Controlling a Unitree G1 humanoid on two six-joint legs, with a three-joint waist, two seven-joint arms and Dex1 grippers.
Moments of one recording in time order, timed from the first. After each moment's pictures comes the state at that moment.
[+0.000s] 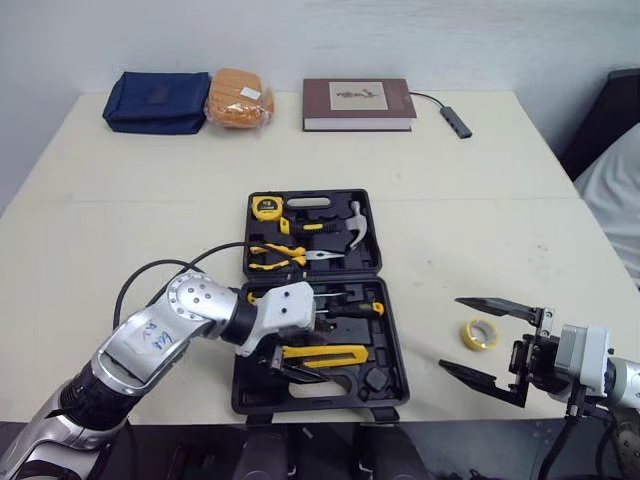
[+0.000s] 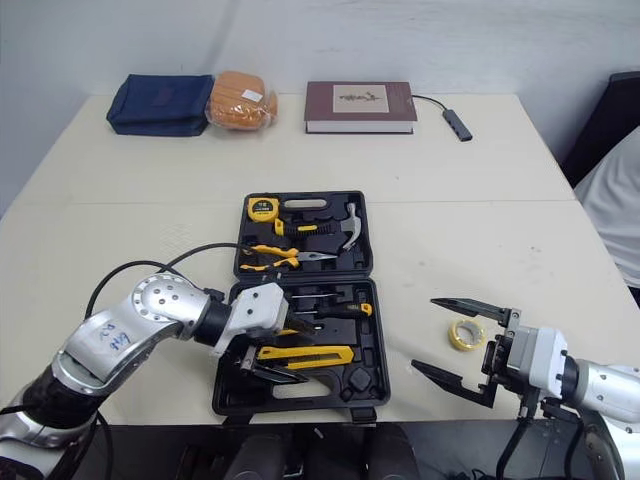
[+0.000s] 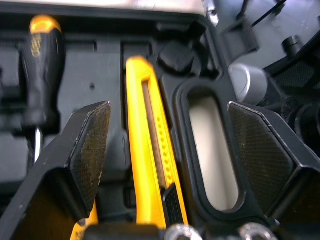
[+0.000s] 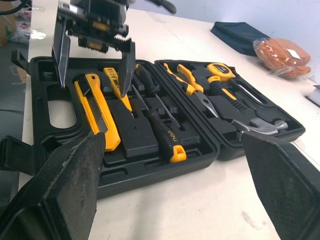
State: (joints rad) left arm -0.47 0.77 -0.33 -0.53 -0.42 0.75 -1.07; right arm 0.28 -0.73 -0.33 -0.39 0.57 -0.18 1.17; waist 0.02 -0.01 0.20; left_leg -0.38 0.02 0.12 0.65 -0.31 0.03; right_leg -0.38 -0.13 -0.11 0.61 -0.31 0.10
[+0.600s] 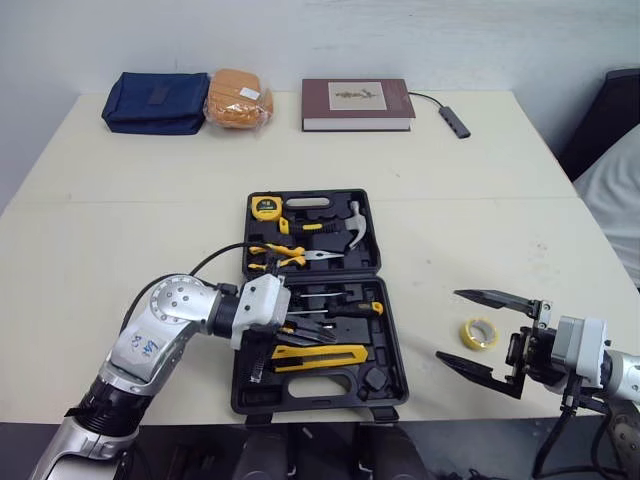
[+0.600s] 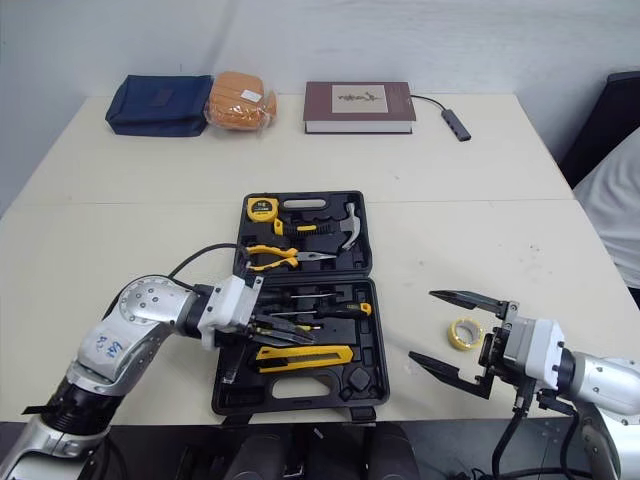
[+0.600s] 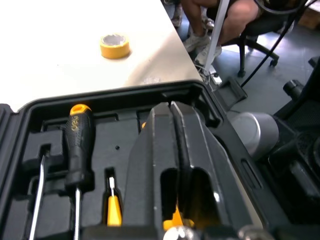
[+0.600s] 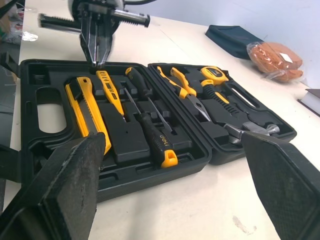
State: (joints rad) left arm -0.34 0.64 -0.21 -0.33 -0.42 0.27 -1.20; right arm 0.24 -0.73 -0.32 -0.39 0.57 -0.16 1.15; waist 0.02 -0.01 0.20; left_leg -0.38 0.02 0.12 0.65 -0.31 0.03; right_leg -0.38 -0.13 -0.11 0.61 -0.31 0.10
